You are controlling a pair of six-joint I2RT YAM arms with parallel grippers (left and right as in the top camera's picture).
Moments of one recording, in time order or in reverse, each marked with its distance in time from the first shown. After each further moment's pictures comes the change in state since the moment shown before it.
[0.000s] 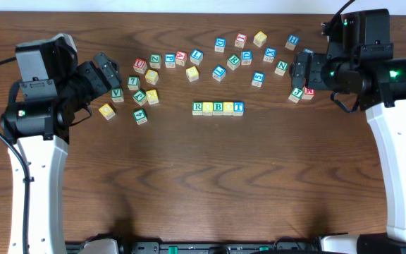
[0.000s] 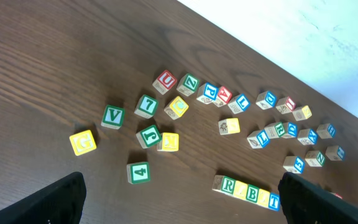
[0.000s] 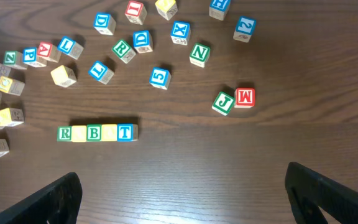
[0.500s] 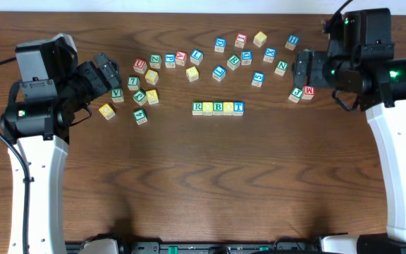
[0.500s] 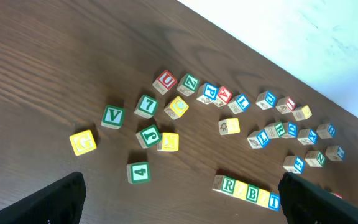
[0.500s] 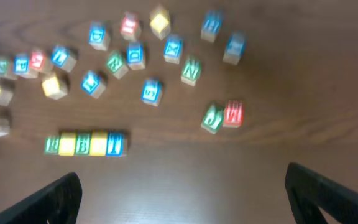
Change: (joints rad) left arm 0.000 0.000 0.000 0.000 0.000 0.000; right arm -0.003 -0.004 -0.007 0.061 0.039 -0.054
